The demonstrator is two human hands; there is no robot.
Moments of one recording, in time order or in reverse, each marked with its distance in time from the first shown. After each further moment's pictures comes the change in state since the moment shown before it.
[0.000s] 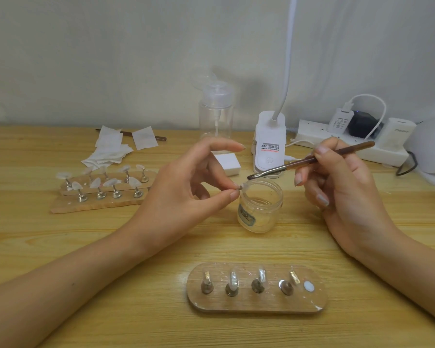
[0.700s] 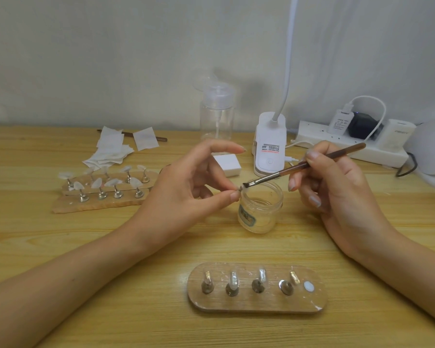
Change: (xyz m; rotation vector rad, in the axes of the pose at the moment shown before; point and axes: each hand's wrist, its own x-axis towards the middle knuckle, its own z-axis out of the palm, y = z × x) left_hand 0.000 0.001 0.000 -0.106 -0.041 -0.052; right_hand -0.001 -0.002 0.003 -0.046 -0.016 0.041
